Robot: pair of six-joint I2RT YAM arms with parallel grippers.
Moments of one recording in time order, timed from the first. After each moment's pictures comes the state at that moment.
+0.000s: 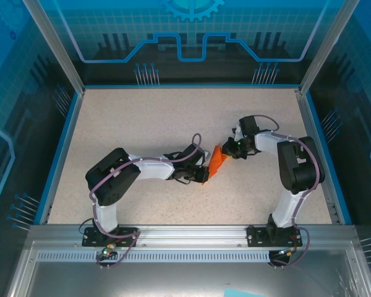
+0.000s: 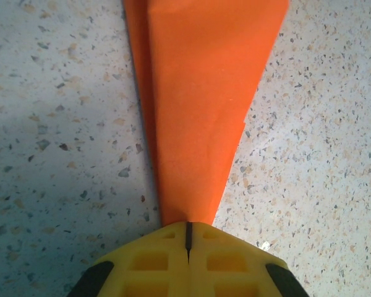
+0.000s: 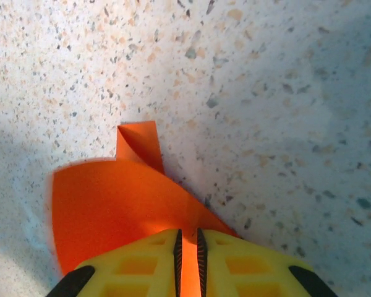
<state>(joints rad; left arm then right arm) -0.81 1.88 1.00 -0.08 0.24 -0.58 0.20 1.82 1.01 -0.38 -0.44 0.50</state>
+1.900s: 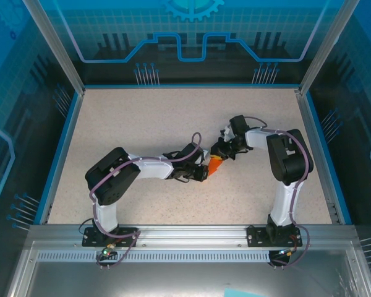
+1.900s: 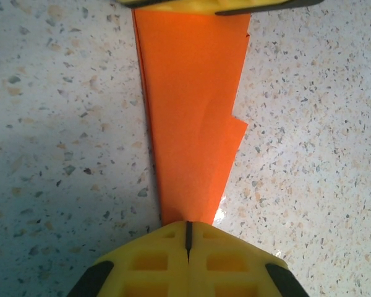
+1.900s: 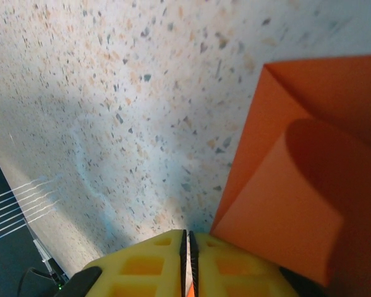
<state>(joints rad) -0.80 1.88 0.99 -0.05 0.23 -0.53 0.25 1.98 1.12 -0.39 -0.66 0.57</state>
